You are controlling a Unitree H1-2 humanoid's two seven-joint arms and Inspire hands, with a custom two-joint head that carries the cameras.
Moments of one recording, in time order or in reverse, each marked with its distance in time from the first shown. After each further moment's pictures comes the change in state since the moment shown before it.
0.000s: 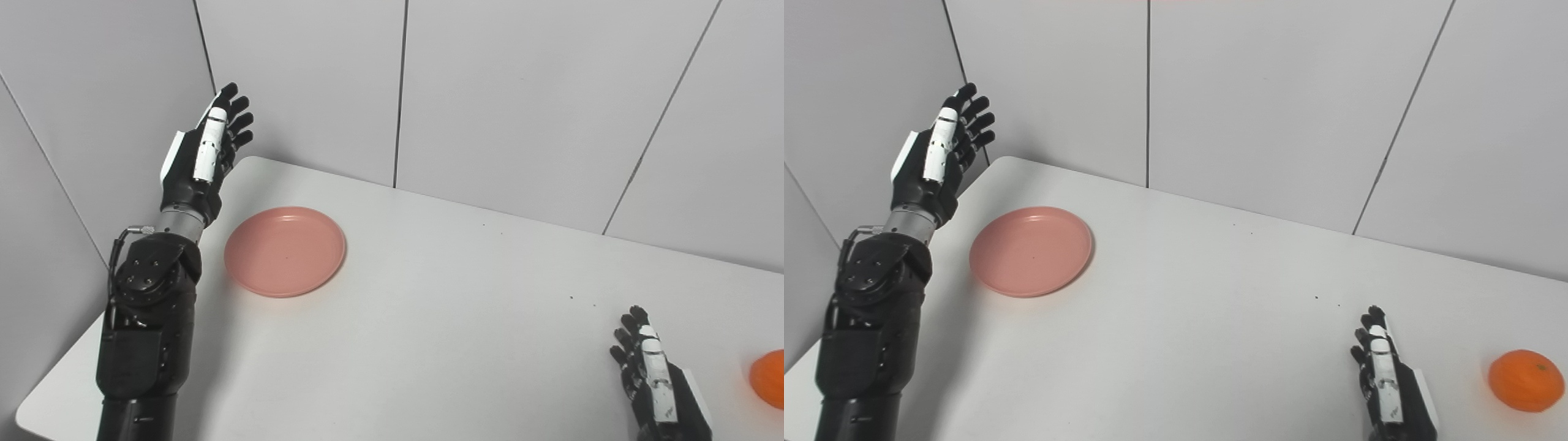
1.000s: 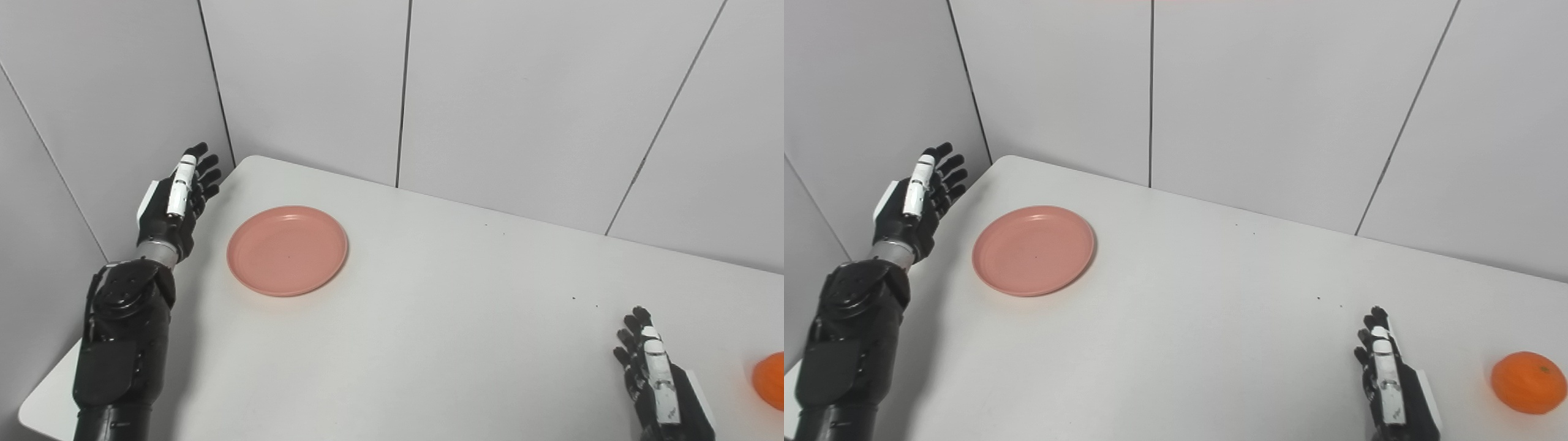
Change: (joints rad) left arm 0.063 0.042 0.048 0.237 -0.064 -0.017 -0.004; right arm 0.000 -0.006 0.001 -0.003 -0.005 0.000 0.002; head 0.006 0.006
